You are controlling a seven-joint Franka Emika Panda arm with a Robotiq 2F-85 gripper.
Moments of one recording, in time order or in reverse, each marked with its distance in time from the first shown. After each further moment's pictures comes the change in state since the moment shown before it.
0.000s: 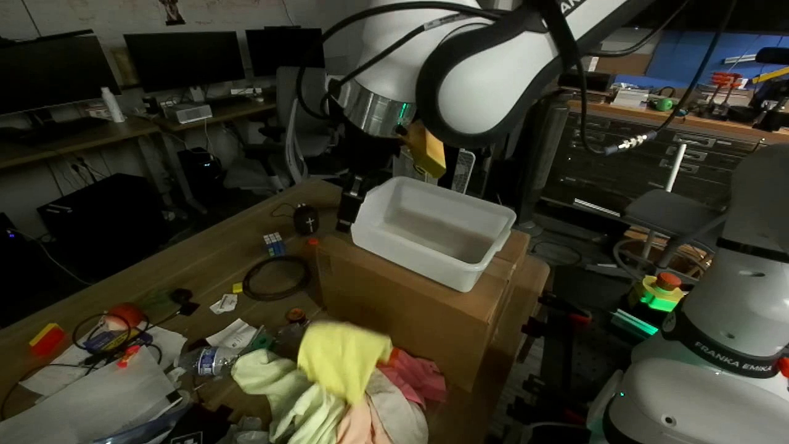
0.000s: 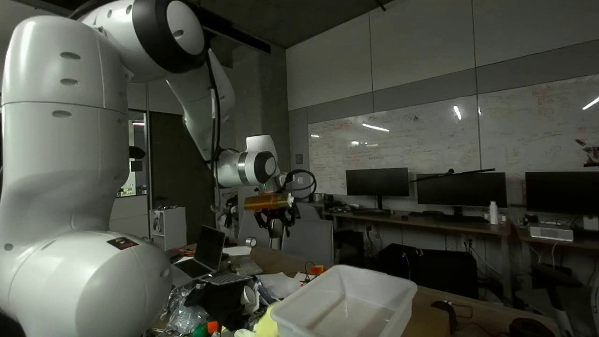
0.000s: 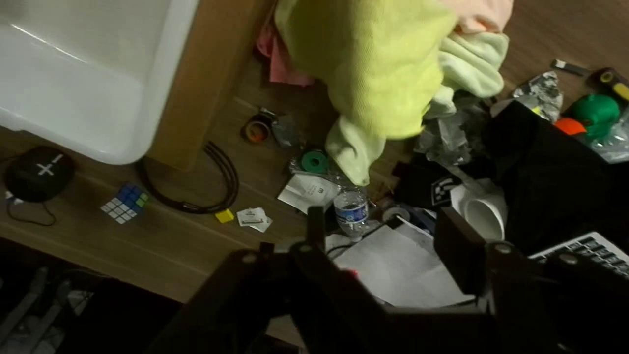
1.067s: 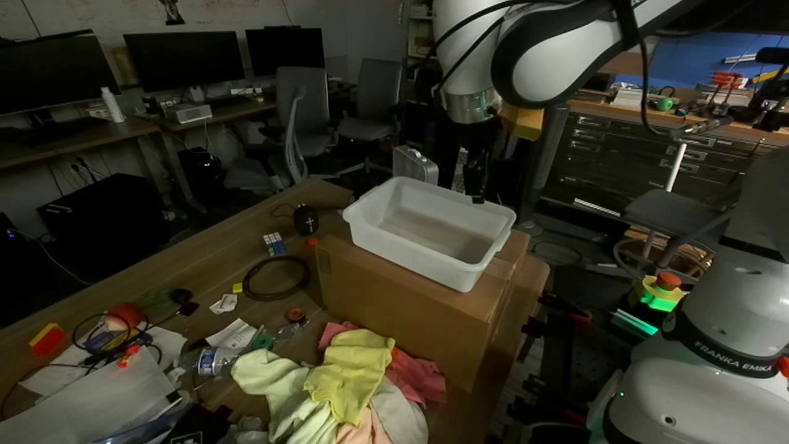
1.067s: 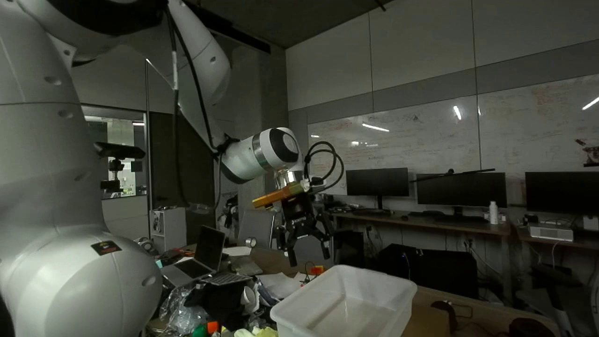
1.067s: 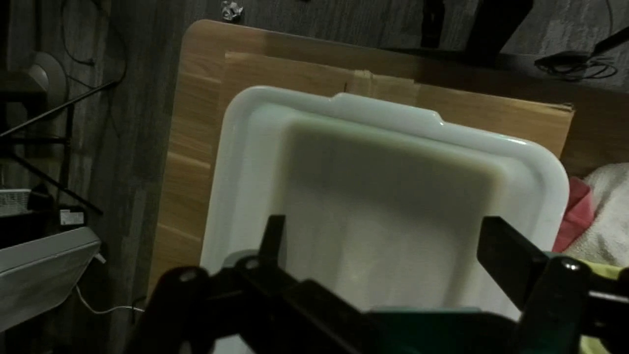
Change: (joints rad) arm -0.154 -0.249 -0.104 -0.156 -0.307 -0.600 0.215
